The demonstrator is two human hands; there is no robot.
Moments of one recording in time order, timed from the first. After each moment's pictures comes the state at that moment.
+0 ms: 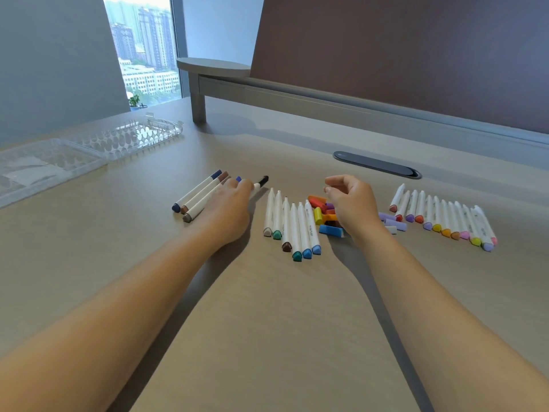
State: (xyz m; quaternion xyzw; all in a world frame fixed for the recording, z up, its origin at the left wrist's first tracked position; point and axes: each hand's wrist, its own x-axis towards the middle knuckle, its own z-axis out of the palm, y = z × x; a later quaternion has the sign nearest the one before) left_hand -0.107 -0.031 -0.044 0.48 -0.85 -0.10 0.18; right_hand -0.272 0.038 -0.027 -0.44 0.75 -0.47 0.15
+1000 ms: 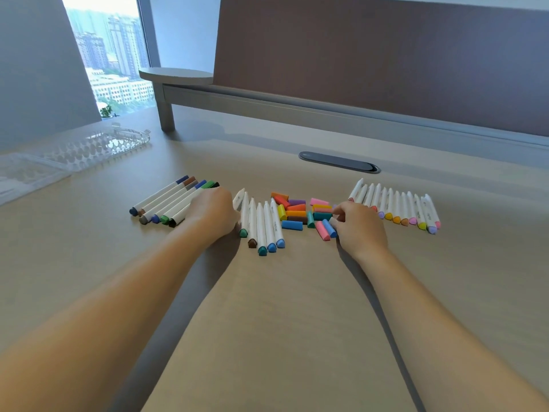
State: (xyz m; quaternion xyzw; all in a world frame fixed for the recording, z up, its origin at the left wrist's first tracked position) left_hand -0.145 -0.016 -0.032 0.56 -0.81 -0.08 0.10; right_hand -0.324 0.096 -0.045 -0.46 0.85 -0.23 -0.02
